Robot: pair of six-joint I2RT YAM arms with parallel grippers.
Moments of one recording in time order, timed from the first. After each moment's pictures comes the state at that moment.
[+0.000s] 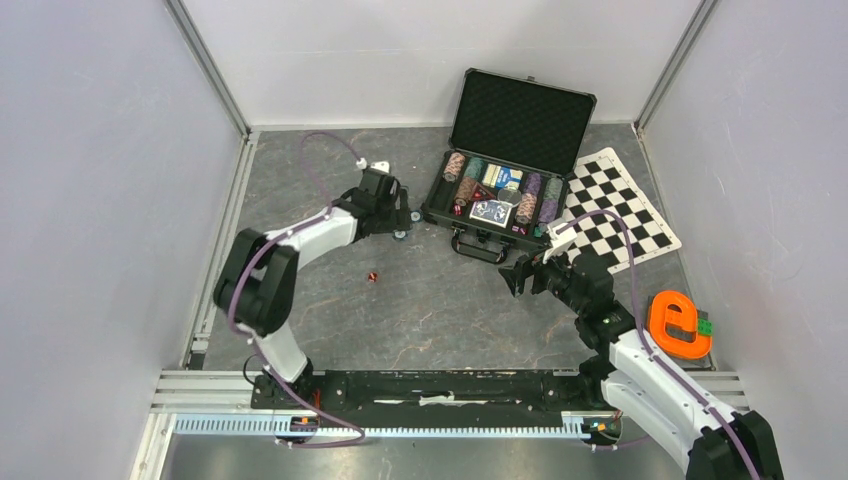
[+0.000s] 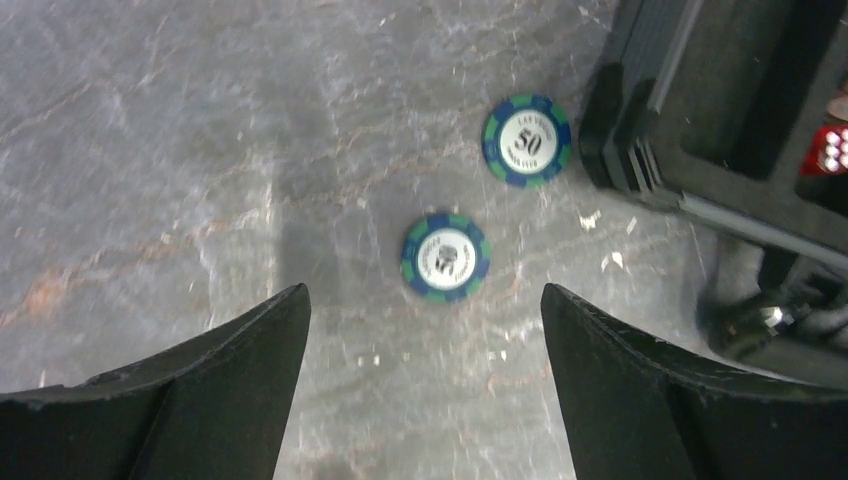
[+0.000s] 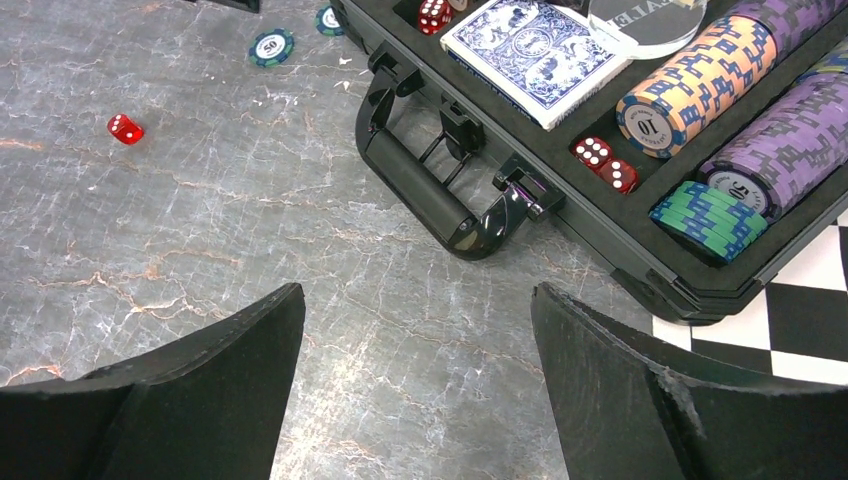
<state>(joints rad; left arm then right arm) -0.47 1.68 1.05 -0.20 -0.17 -0.46 0.40 0.73 0.26 0.18 -0.20 0.11</state>
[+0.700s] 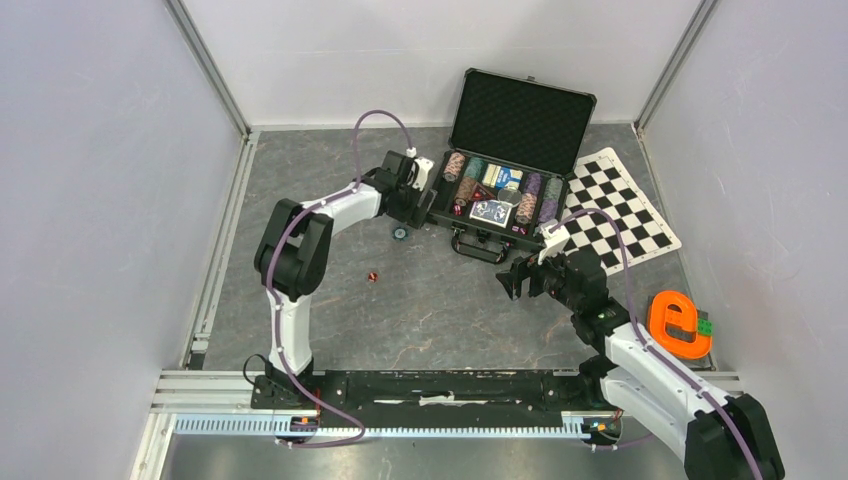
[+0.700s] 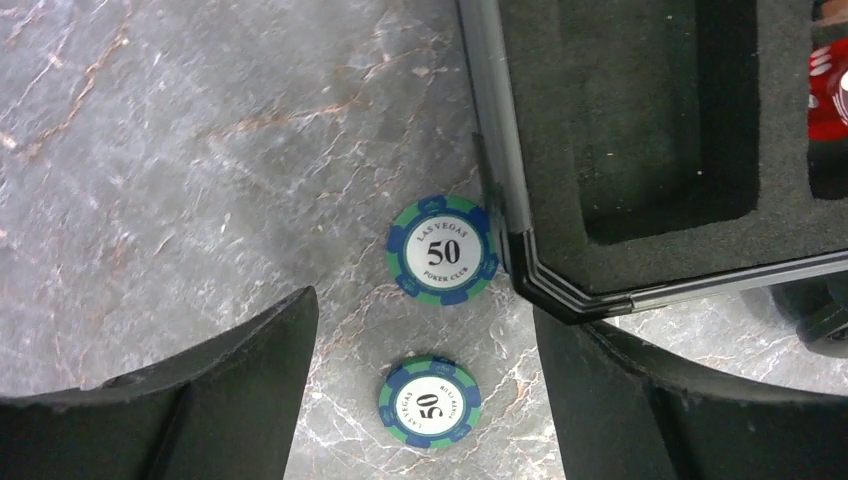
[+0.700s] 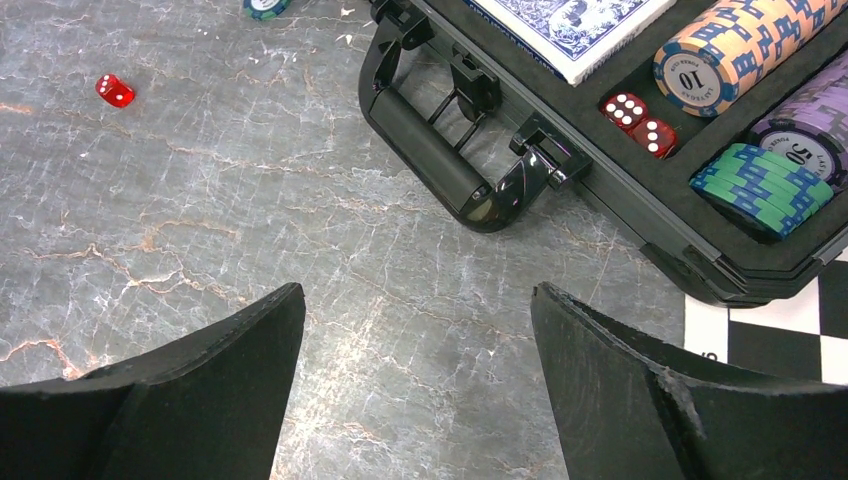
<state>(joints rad) -0.47 2.03 1.40 -0.29 0.04 0.05 0.40 0.81 0.26 0.18 -0.23 0.12</state>
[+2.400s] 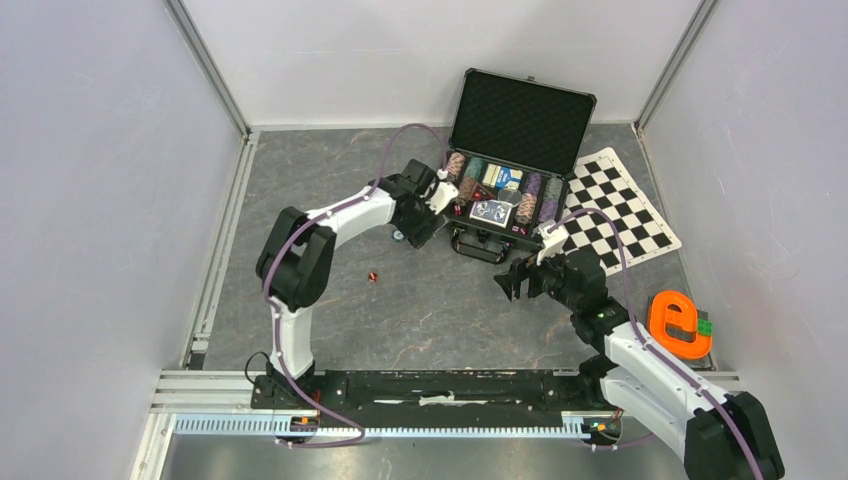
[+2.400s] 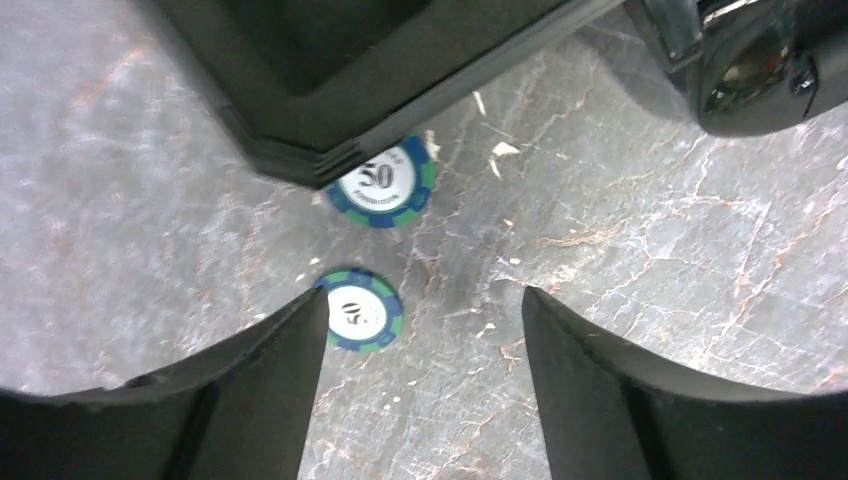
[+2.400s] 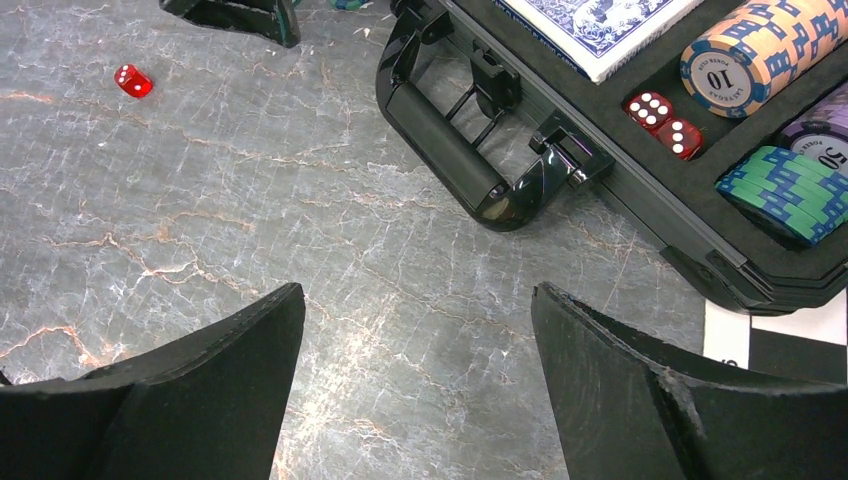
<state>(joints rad) -0.59 2.02 1.48 -0.59 0.02 0.35 0.40 0.82 0.26 0.18 -0.26 0.12</state>
